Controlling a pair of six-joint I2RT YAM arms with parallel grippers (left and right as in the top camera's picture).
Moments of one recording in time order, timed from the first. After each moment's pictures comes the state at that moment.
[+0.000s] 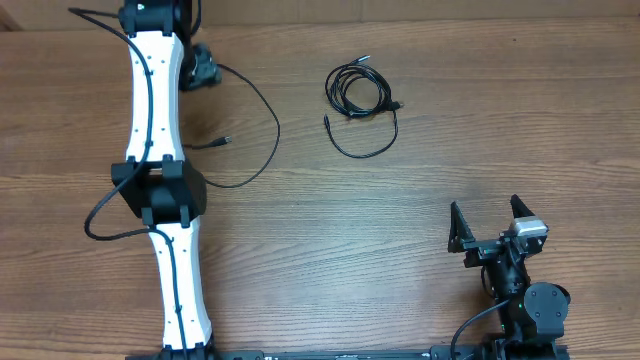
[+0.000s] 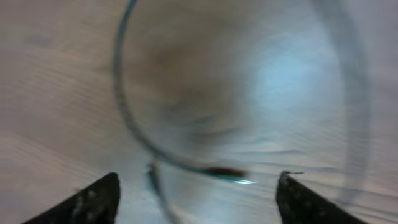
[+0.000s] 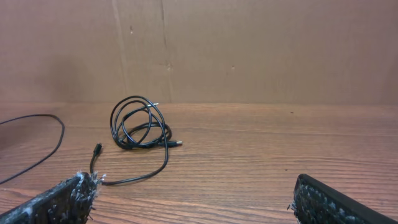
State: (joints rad) left arm 0.03 2.60 2.81 -1.61 -0.16 -0.38; right arm 0.01 0.01 0.02 -0.03 -0.12 0.04
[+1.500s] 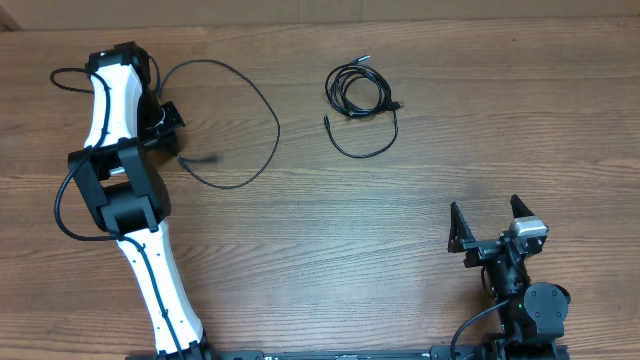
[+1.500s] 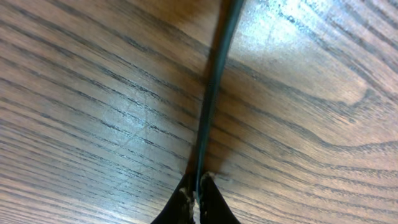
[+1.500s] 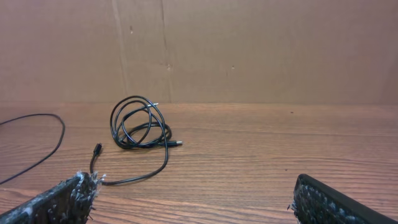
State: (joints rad) left arm 0.23 2.56 2.26 -1.40 0.02 -0.31; right arm 0.01 0.01 0.02 -0.03 -0.12 0.04
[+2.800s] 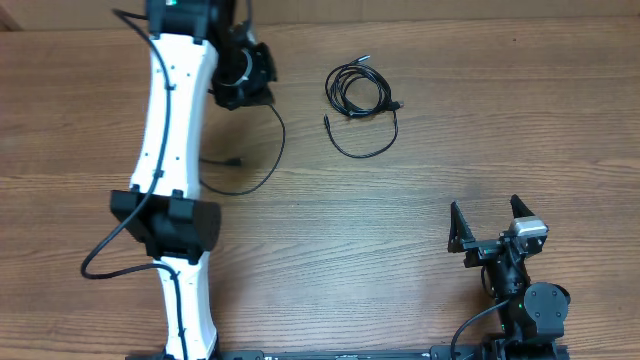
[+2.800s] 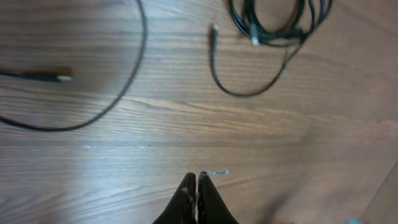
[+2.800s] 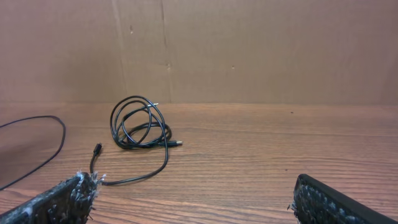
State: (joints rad) left arm -0.19 2.24 2.56 -1.69 0.34 -0.47; right arm 0.01 0.01 0.02 -0.03 -0.12 0.04
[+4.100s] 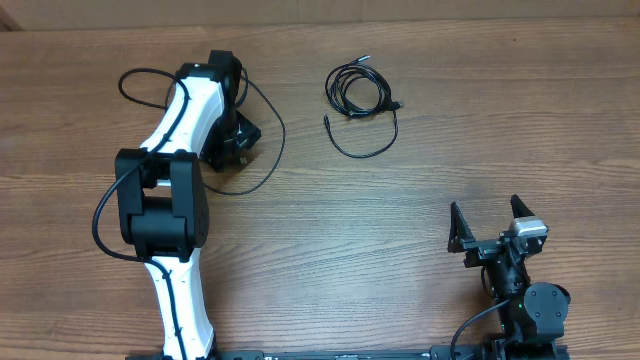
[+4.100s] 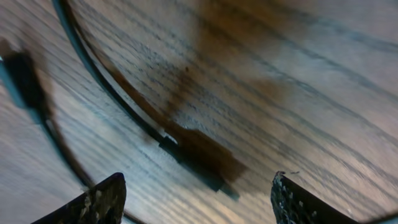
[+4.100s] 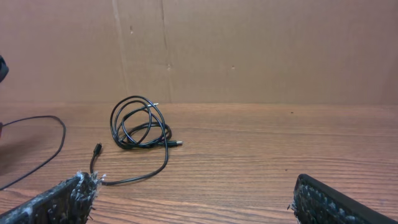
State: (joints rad) left arm -0.09 2.25 1.78 -1.15 -0.04 -0.91; right arm 0.01 0.01 0.02 -0.03 -0.12 0.04
